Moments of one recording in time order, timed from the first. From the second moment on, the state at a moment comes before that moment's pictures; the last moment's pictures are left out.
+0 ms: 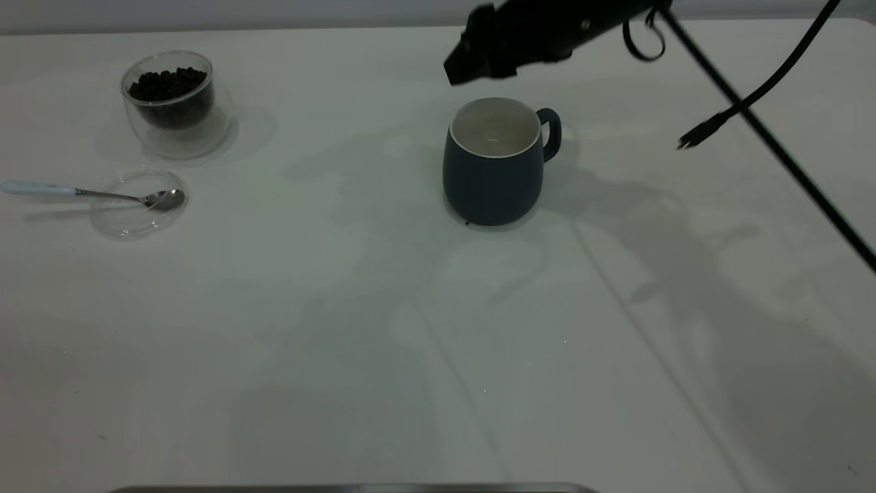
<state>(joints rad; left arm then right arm) -0.03 -0.02 -0.49 0.04 1.14 0.01 0.39 2.34 -1.44 1.56 0.40 -1.66</state>
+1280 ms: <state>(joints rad) -0.03 -0.02 -0.49 0.04 1.14 0.01 0.38 2.41 -1.44 1.48 0.51 -1.48</state>
